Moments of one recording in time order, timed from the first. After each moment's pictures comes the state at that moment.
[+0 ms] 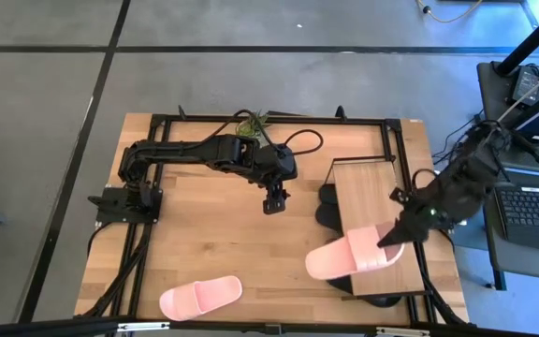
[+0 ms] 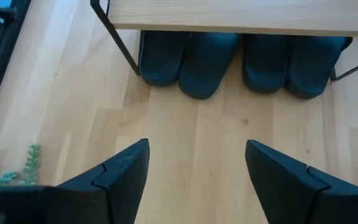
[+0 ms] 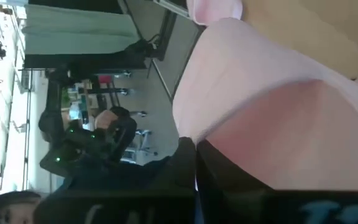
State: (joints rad) left arm -0.01 1.88 2.03 -1.07 -0.08 -0.13; right arm 0.81 0.84 1.13 -0.74 0.21 1.63
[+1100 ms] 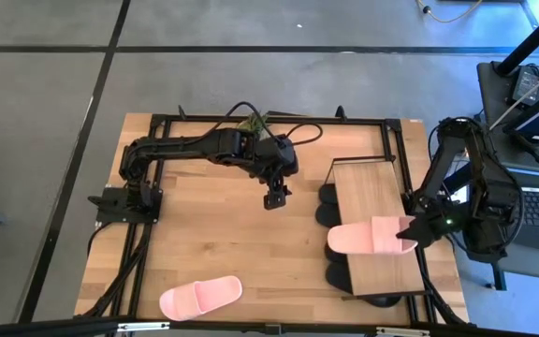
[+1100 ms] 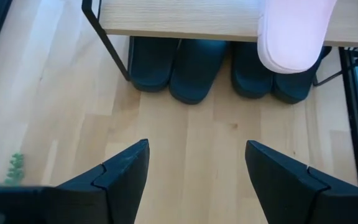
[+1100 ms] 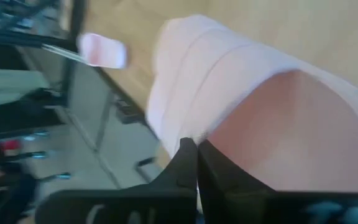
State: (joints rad) left arm 0.03 1.88 2.03 -1.05 0.02 -0.11; right arm 1.39 0.93 1.15 -1.42 0.67 2.41
